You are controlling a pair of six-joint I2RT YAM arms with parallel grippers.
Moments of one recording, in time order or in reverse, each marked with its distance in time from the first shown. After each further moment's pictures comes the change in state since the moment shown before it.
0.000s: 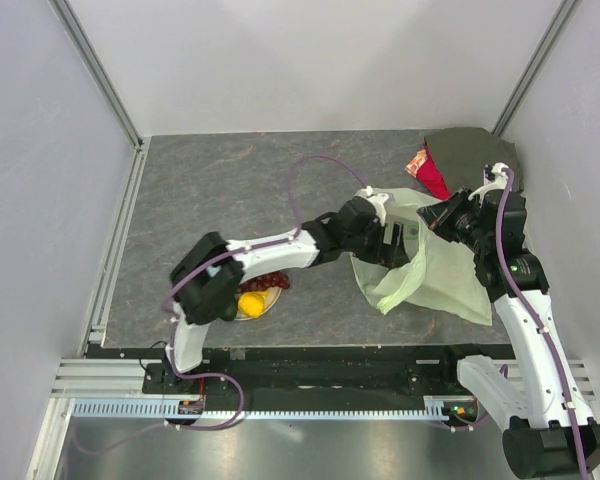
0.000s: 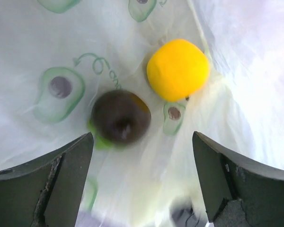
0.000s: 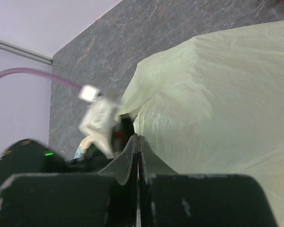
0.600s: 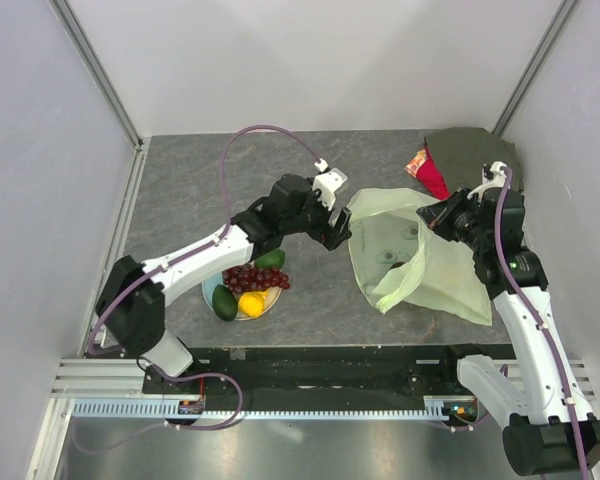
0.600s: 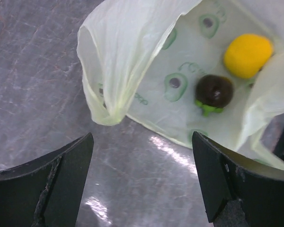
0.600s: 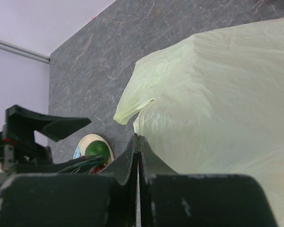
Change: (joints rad) left arm 0.192 -0.496 -0.310 -0.050 -0.054 0.576; right arm 0.000 0.016 0.007 -0.006 -0.001 0.000
